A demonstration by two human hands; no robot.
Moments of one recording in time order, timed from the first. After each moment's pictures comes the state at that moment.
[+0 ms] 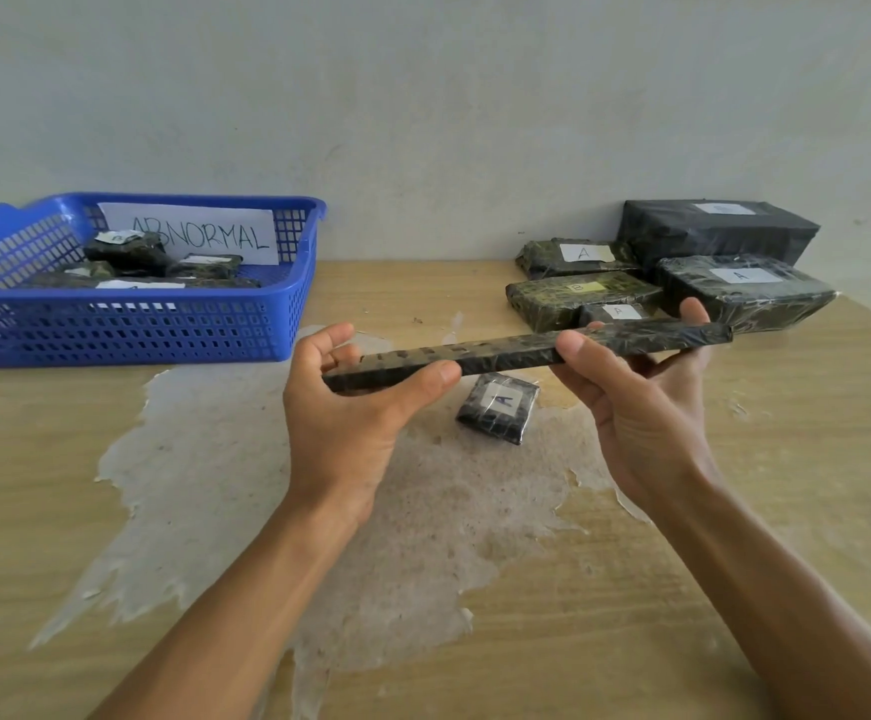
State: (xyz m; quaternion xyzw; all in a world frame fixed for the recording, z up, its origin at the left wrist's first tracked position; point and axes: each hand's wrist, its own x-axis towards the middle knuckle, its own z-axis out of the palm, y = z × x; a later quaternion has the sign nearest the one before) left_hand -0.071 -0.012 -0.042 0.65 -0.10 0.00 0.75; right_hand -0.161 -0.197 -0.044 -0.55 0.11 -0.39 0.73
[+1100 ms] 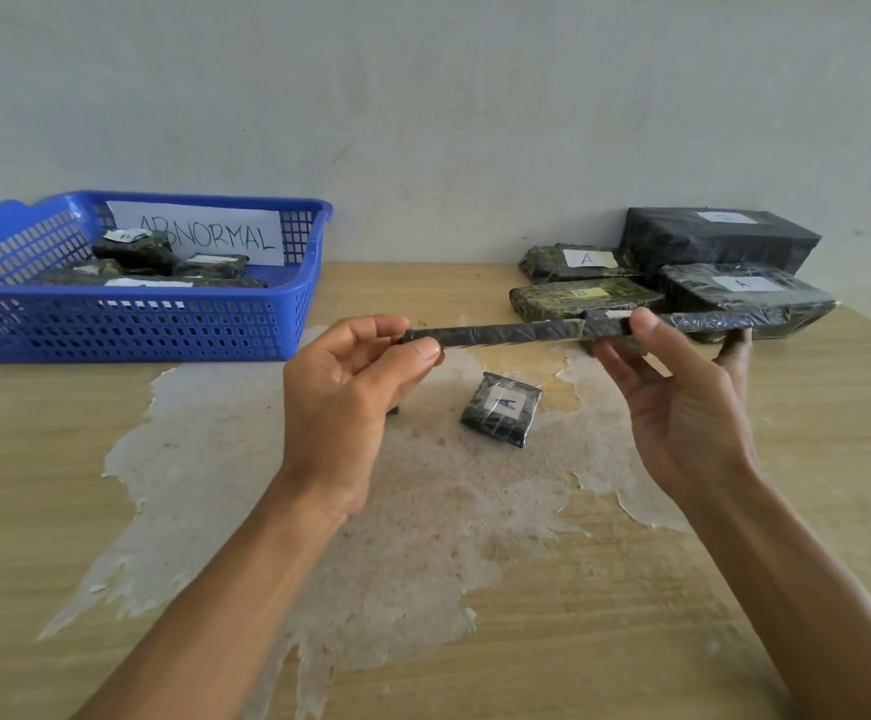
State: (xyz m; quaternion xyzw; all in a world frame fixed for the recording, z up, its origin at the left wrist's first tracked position) left_hand -0.066 -0.006 -0.029 0.54 -0.20 -0.06 0.81; right_hand -0.167 -0.209 -0.024 -0.45 0.09 -0.41 0.79
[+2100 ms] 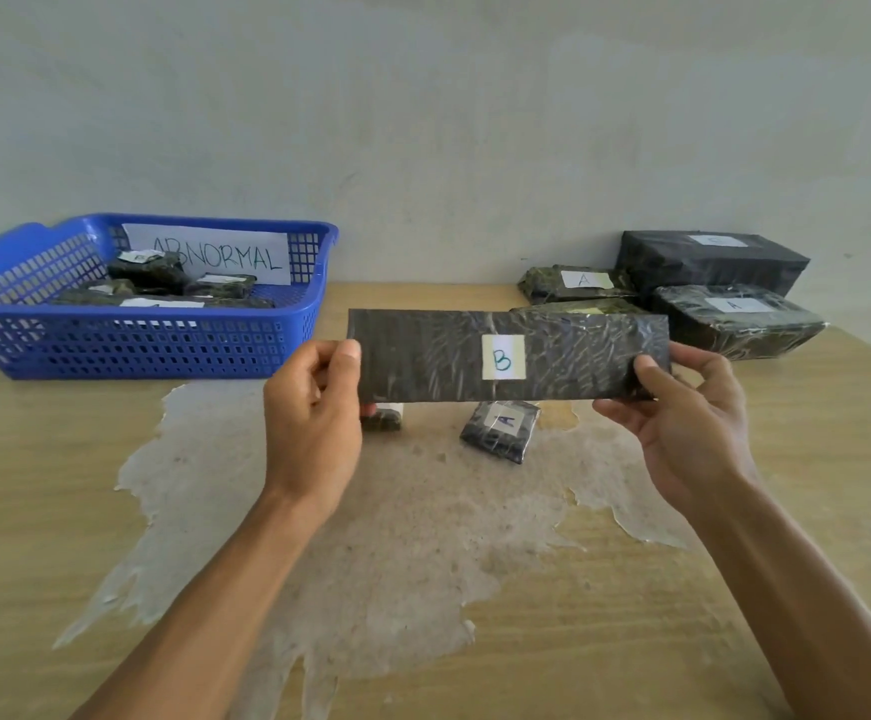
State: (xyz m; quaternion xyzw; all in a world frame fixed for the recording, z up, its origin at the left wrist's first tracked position) left_hand -0.042 0.002 -0.044 0.67 -0.16 0.09 0.72; right_hand -0.177 -0.219 -0.026 -0.51 0.24 -0.39 0.73
